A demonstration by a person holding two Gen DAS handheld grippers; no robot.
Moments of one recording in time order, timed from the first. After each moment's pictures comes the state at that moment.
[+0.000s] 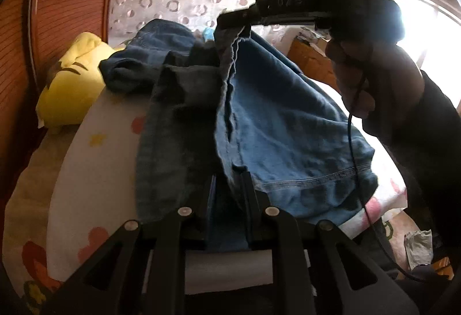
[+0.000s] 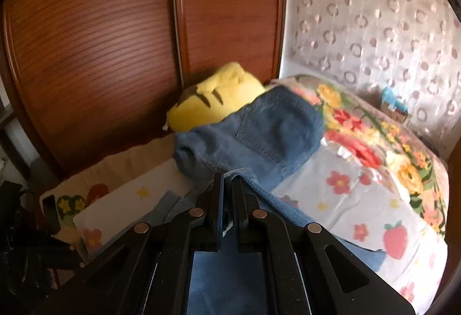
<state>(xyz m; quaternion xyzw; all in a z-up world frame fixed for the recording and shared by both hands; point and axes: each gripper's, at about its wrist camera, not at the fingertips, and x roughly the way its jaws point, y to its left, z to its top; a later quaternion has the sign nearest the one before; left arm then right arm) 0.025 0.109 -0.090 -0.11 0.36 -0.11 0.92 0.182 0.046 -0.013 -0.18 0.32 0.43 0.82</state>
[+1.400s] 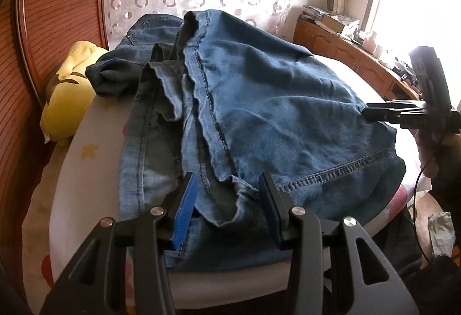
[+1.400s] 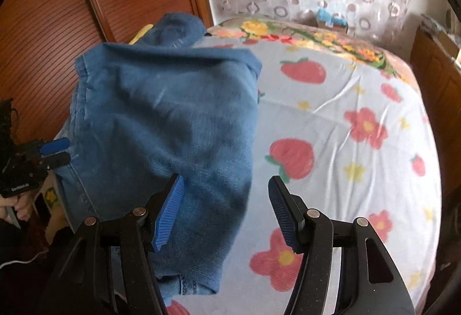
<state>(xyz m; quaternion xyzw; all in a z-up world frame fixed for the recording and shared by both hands) 0.050 0.082 -0.099 -0.04 0.39 -0.08 0.92 0.164 -0.191 -0.096 -0.07 0.43 0.30 0.85</state>
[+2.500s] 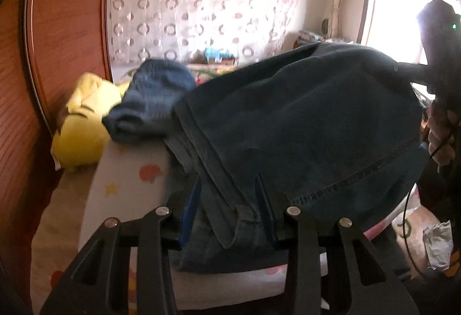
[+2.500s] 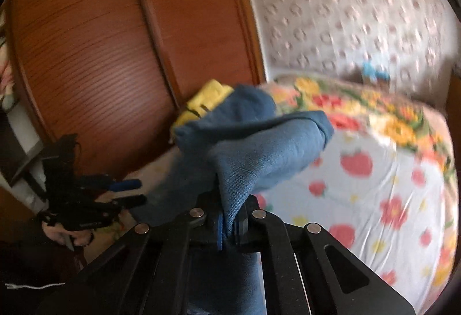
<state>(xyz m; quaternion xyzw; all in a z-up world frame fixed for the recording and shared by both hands) 0.029 0.080 -0.033 -0.04 0.32 -0.09 0.94 0.108 -0.148 0.051 -0.05 0.29 0.43 0.86</state>
